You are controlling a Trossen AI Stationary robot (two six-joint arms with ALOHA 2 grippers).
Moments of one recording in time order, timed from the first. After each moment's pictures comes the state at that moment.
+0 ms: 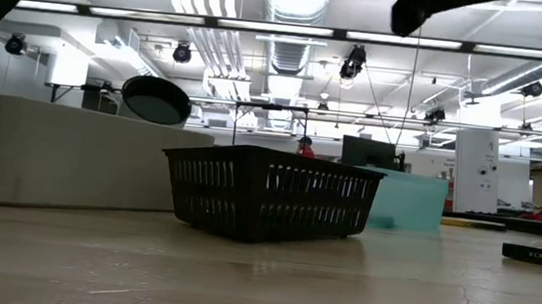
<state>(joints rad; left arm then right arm) -0.07 2.16 2.03 -0.16 0.23 -0.07 1.08 1.62 0.68 -0.54 0.79 1.83</state>
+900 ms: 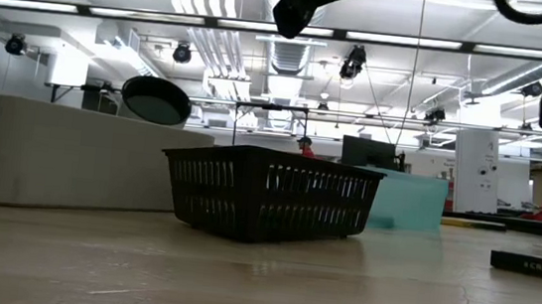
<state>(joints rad) -0.10 1.63 1.16 0.30 0.11 -0.16 0.84 1.58 0.58 -0.09 0.55 1.53</state>
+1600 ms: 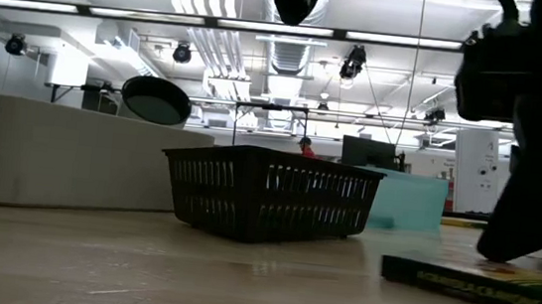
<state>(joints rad) -0.12 1.62 1.16 0.29 0.19 -0.16 0.68 1.86 0.82 0.06 0.35 1.35</state>
